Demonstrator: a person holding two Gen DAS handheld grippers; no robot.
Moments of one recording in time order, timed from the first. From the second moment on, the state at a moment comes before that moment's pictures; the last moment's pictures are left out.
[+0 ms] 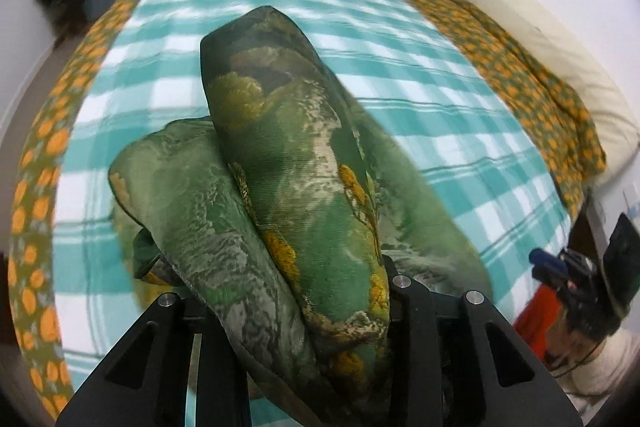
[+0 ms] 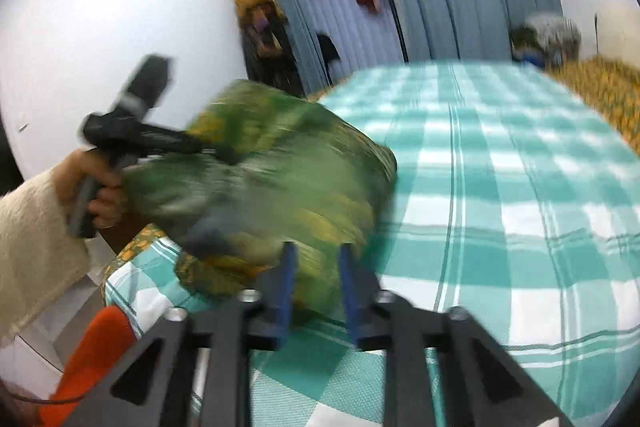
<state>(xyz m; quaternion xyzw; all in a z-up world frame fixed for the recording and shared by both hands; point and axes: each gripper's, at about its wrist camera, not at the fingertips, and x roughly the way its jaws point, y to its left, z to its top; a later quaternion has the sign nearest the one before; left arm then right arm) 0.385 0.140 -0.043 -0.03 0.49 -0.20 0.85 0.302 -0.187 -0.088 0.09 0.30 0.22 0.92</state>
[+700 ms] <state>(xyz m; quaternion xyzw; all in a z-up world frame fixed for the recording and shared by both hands) 0.397 0.236 -0.174 -0.18 0.52 -0.16 0.82 0.398 -0.063 -0.194 0.05 0.47 0.28 0.84</state>
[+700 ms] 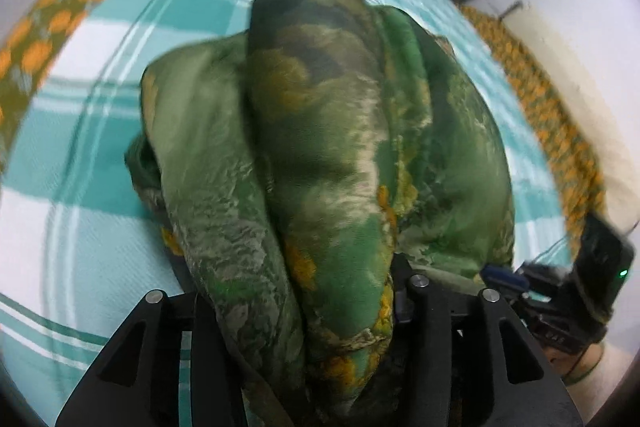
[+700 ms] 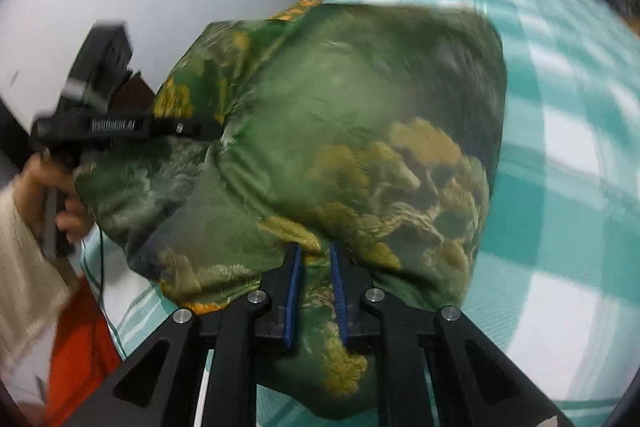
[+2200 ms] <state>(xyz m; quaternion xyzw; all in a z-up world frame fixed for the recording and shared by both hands) 0.383 0.253 -0.189 -0.23 0.51 -0.18 0.81 0.351 -0.071 -0.158 0.00 0.48 0.27 0.84</state>
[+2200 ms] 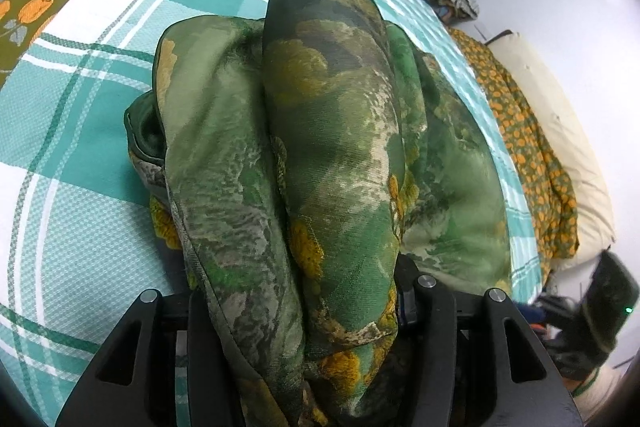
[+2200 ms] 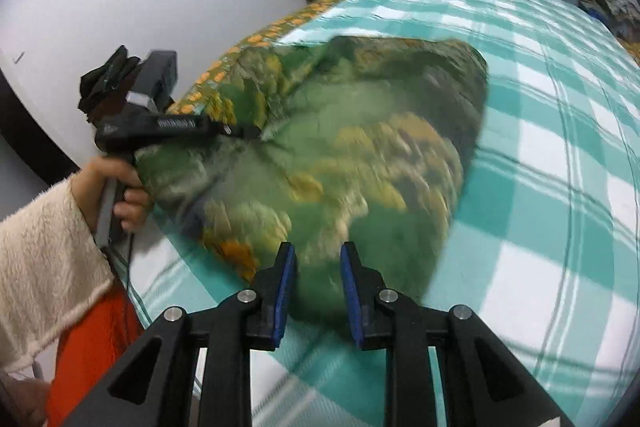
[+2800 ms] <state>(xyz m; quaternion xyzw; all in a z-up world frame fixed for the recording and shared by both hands) 0.350 0.255 -0.151 -0.28 0.50 -0.15 0.80 0.327 -0.042 -0.140 -0.07 0.44 0.22 0.87</state>
